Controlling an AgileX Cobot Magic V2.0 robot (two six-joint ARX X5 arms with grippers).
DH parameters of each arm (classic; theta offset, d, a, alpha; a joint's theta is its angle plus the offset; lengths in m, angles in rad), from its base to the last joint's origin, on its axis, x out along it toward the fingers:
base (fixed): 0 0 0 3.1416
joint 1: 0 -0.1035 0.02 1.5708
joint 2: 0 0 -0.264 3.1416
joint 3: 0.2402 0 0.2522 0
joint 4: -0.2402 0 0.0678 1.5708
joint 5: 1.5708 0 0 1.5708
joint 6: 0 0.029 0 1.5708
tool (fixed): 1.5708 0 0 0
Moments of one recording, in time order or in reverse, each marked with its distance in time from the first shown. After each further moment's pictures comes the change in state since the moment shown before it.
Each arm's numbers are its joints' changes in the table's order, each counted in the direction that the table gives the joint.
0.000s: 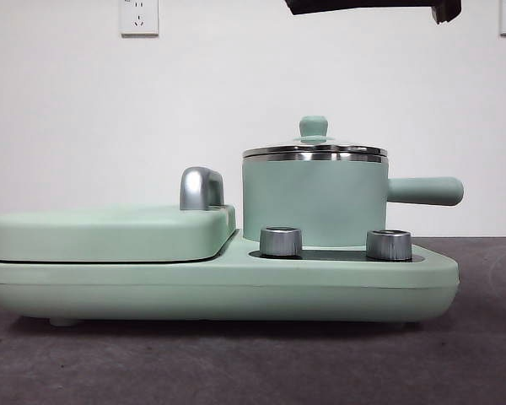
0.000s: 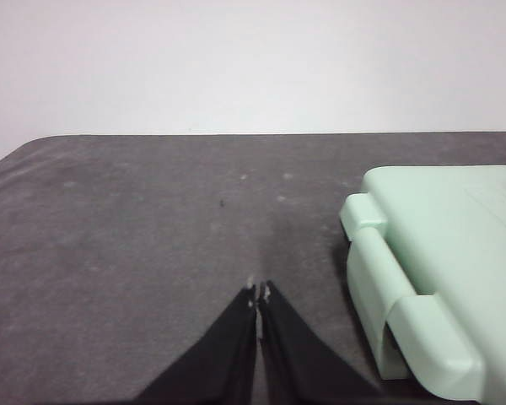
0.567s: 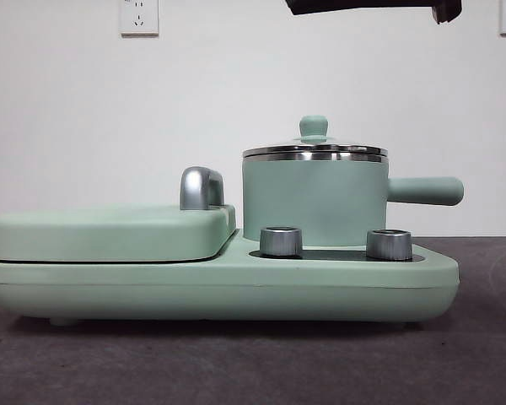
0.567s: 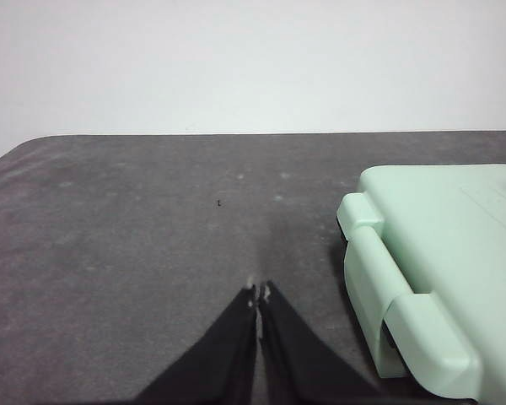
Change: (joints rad) left arm 0.002 0.002 0.000 0.000 0.000 0.000; right arm 0.000 -0.001 0.000 0.000 0.001 0.000
